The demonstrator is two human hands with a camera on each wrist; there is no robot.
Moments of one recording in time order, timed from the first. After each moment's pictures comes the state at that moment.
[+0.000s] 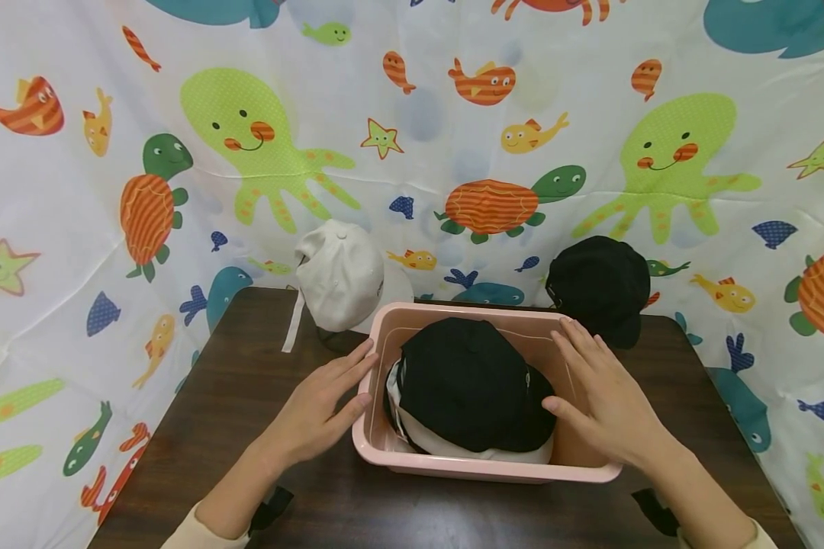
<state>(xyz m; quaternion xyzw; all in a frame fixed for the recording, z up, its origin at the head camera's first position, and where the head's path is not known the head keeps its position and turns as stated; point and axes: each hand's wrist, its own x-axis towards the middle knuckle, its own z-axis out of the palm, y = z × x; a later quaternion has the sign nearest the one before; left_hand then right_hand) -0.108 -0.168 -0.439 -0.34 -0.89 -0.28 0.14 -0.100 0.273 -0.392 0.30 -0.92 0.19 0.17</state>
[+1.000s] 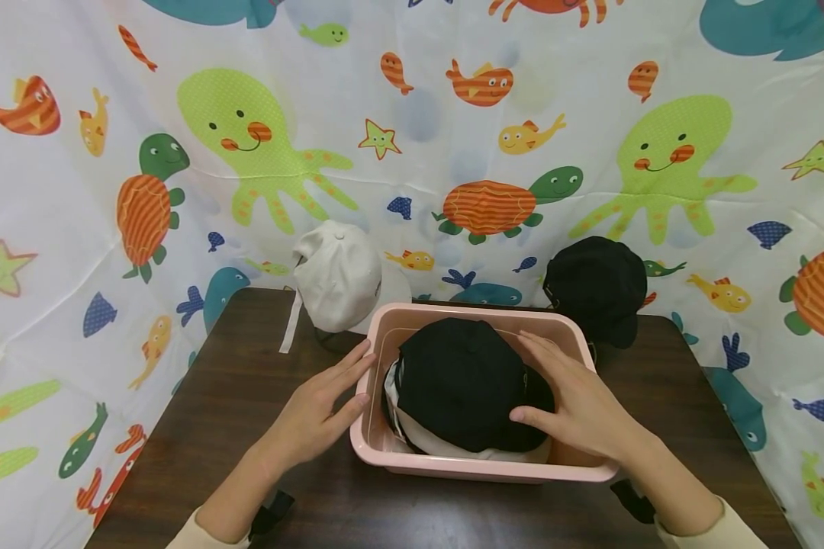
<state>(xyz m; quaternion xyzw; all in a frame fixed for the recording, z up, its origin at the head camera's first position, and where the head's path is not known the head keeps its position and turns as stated) -0.106 -0.168 -0.442 -0.31 -0.89 -0.31 0.12 -0.105 0.245 -0.389 0.29 -0.92 0.23 0.09</state>
